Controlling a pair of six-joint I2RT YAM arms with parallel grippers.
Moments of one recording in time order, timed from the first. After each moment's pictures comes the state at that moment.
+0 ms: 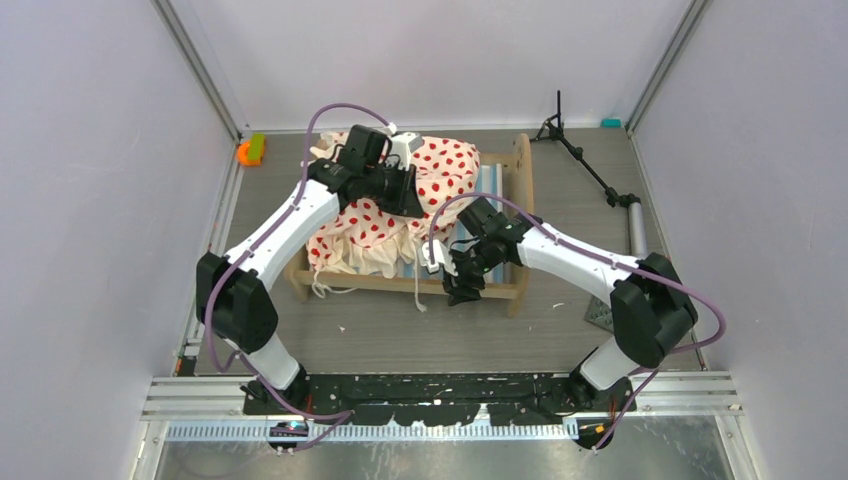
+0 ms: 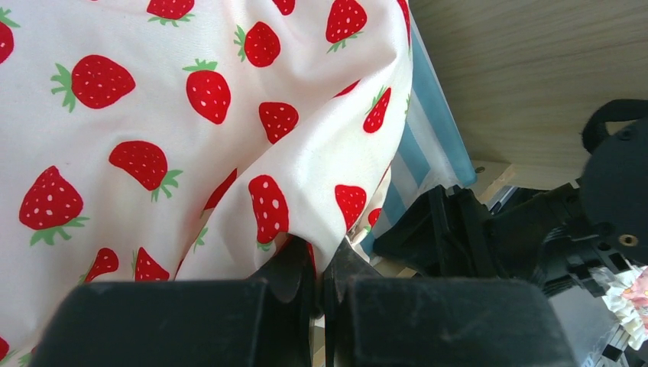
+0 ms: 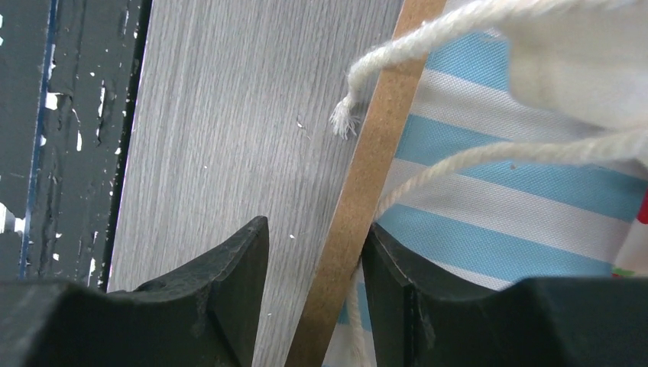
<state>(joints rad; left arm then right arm) -0.49 1.65 1.53 -0.67 0.45 -0.19 0.70 1.55 1.08 -0.68 -0.70 -0.93</state>
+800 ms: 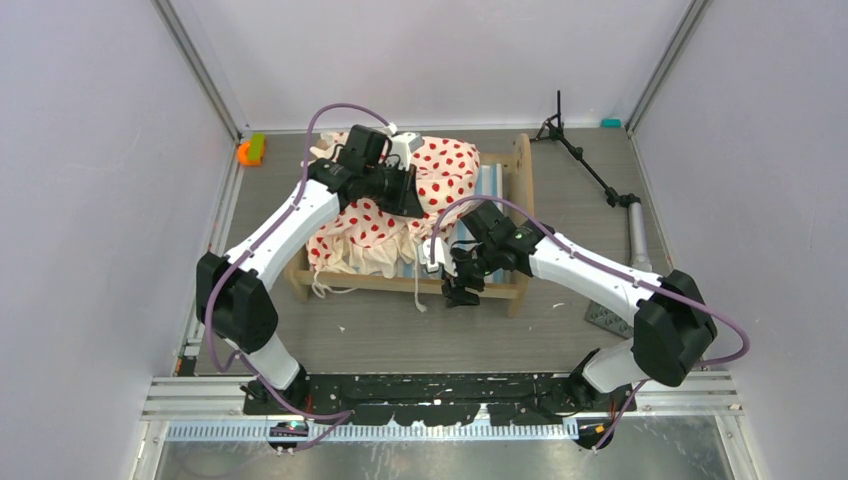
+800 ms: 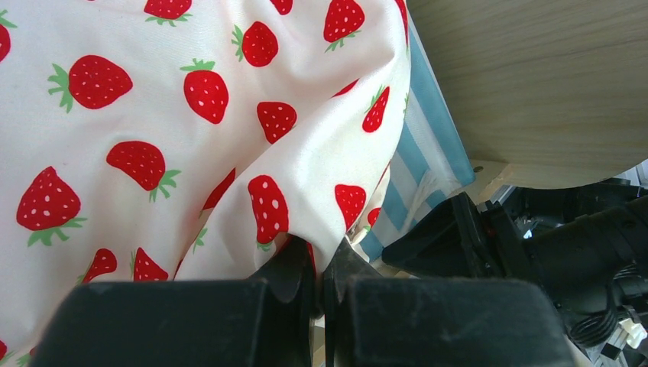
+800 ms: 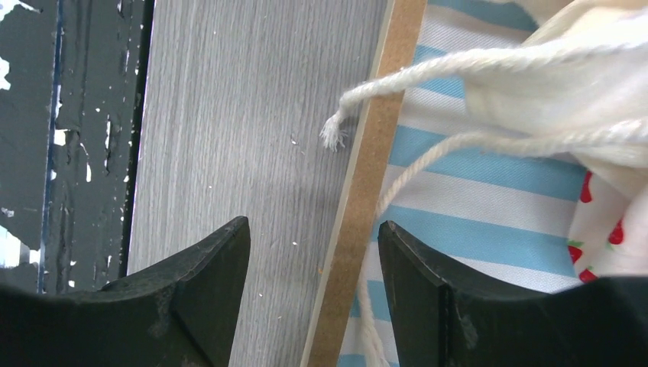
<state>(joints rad) -0.49 1.65 1.53 -0.67 0.46 -0.19 0.74 1.46 1.05 -0.61 -0.63 -0.81</state>
